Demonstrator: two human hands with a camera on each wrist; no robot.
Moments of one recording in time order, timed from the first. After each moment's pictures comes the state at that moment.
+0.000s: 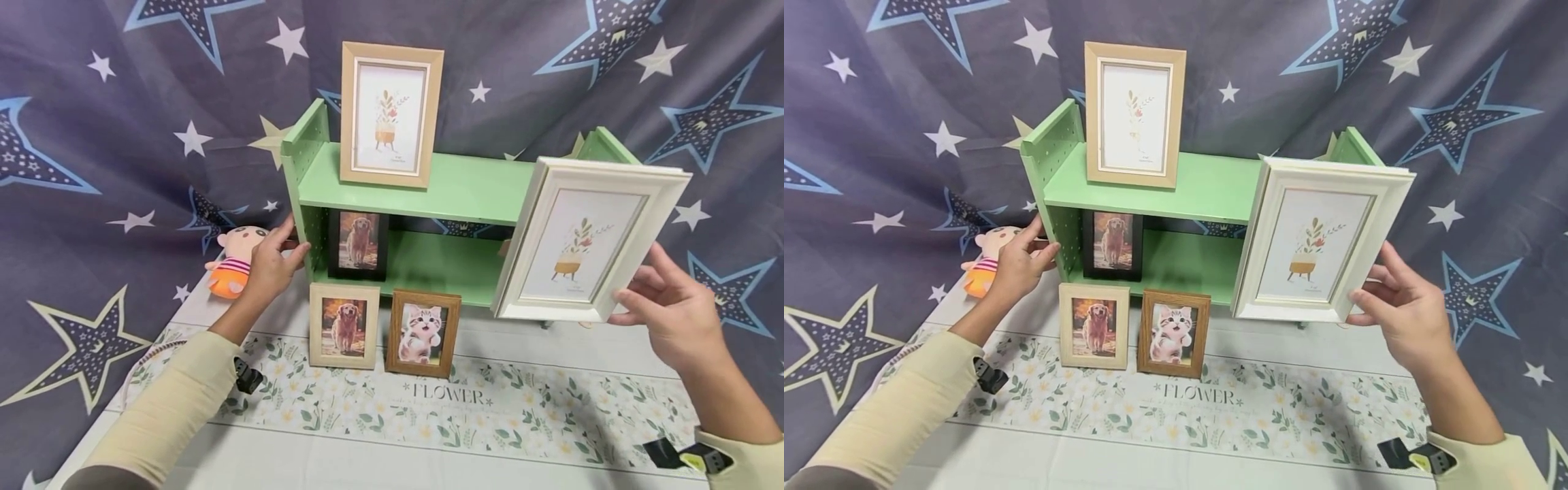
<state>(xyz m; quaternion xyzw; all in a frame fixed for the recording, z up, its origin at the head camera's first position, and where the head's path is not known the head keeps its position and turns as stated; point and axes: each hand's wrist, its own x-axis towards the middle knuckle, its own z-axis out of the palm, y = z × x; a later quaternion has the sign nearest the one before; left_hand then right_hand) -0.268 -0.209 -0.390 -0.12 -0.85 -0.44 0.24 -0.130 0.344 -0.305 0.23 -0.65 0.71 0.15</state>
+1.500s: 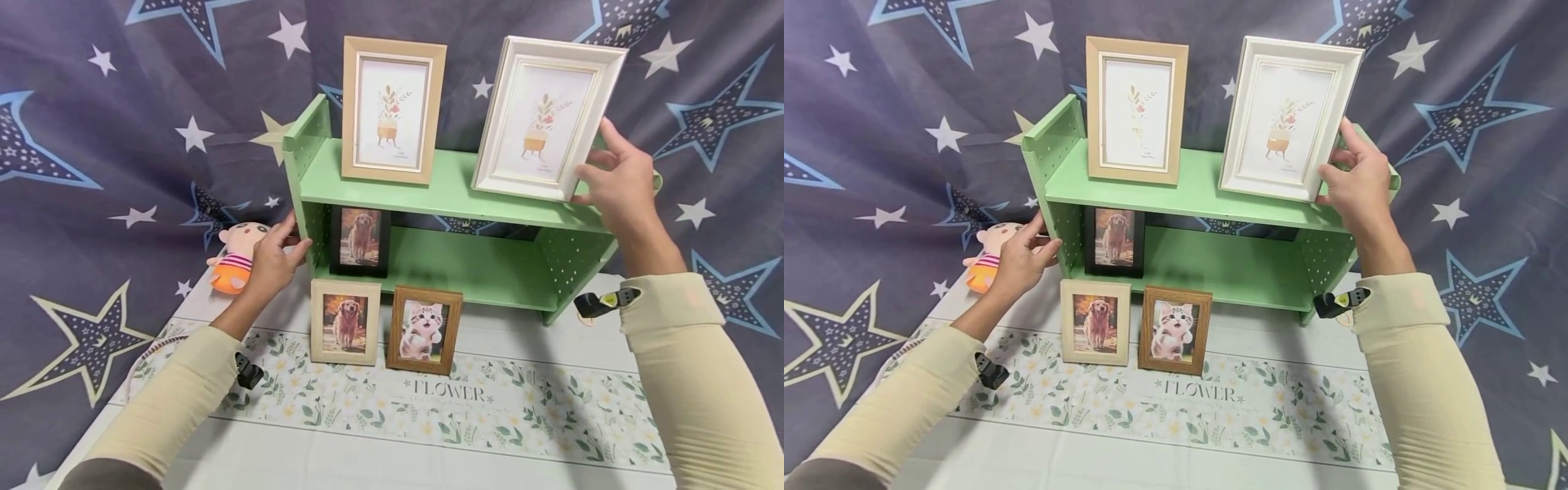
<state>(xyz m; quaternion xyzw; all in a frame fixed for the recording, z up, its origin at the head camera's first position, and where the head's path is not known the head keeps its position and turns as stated) -0.268 -0.208 -0.390 -0.12 -0.86 -0.43 0.25 -0.264 0.292 -0.207 -0.03 -0.76 0.64 0.15</state>
